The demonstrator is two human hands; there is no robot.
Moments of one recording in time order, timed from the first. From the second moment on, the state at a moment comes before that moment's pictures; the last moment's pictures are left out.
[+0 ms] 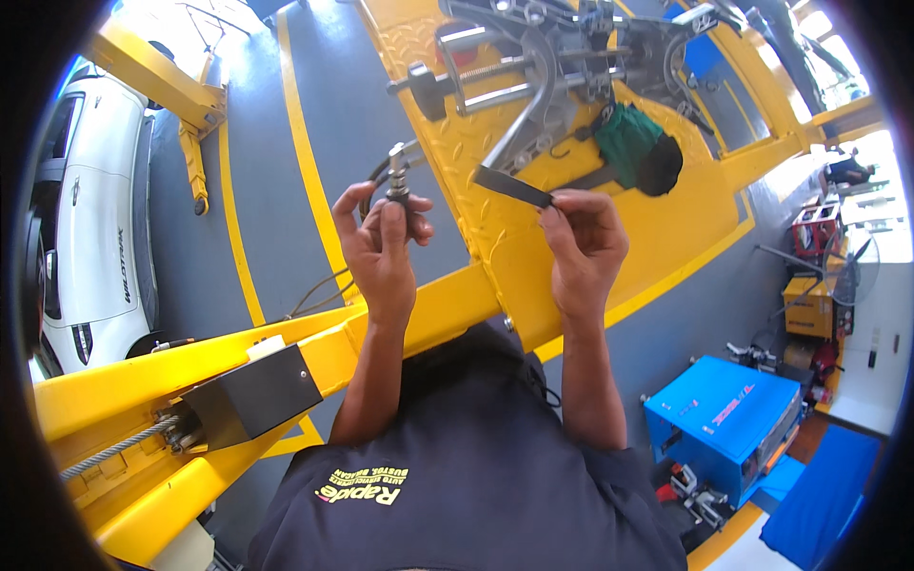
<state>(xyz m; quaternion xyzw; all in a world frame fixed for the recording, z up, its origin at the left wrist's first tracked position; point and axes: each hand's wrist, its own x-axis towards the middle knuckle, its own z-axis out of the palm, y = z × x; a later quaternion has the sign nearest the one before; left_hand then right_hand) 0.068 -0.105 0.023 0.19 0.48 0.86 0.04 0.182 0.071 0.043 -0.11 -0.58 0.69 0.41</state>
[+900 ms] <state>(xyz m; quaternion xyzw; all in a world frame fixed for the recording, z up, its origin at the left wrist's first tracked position) -0.143 -0.061 0.073 0.20 0.53 0.82 0.06 0.199 0.090 0.035 -0.09 -0.35 0.86 0.35</state>
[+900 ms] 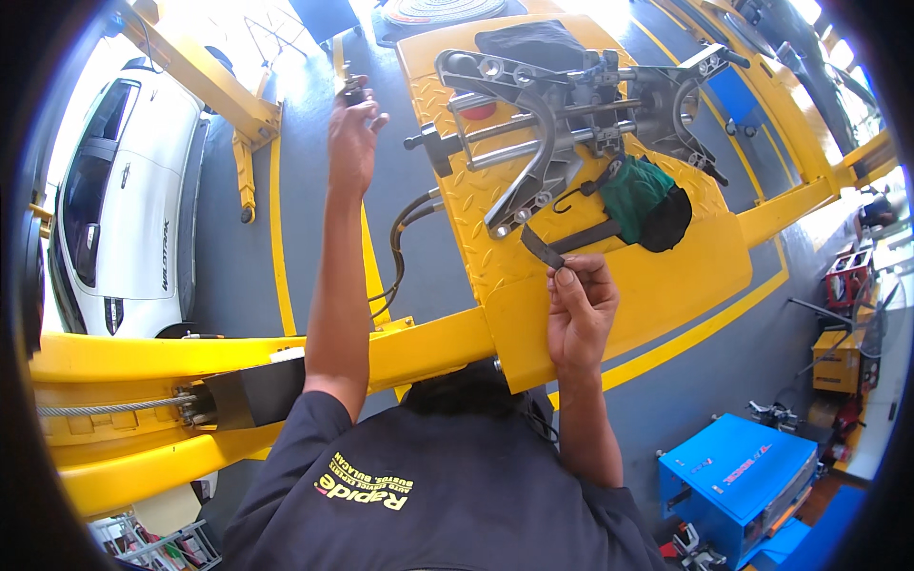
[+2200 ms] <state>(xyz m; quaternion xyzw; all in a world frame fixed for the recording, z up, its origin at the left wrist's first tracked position) -0.164 -0.073 0.204 0.28 0.76 0.56 -0.19 0.201 0.102 0.031 -0.11 -0.20 0.90 0.36</state>
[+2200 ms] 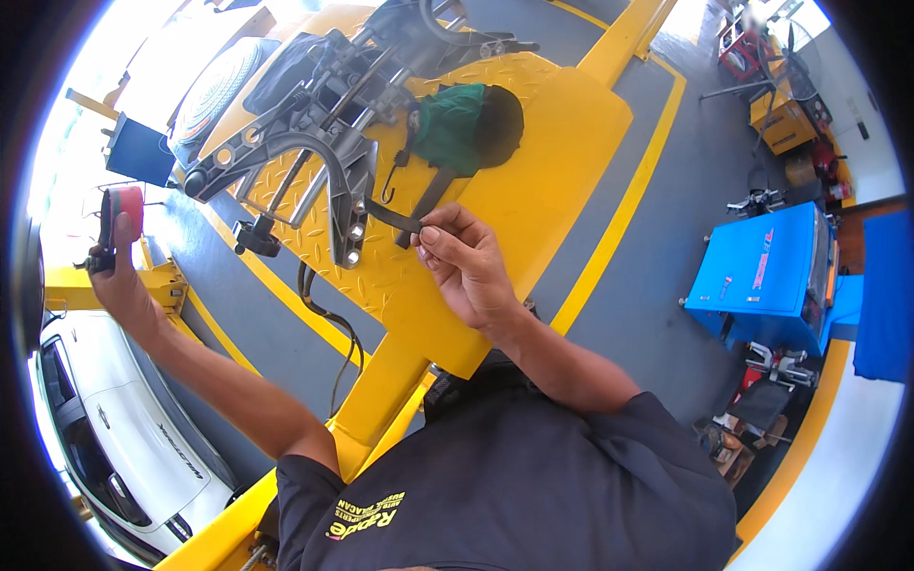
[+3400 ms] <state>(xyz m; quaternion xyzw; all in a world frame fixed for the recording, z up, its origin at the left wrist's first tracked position) 0.157 0.300 0.079 0.22 0.84 0.49 0.11 0.283 0.472 0.050 -0.16 -0.59 0.67 0.43</state>
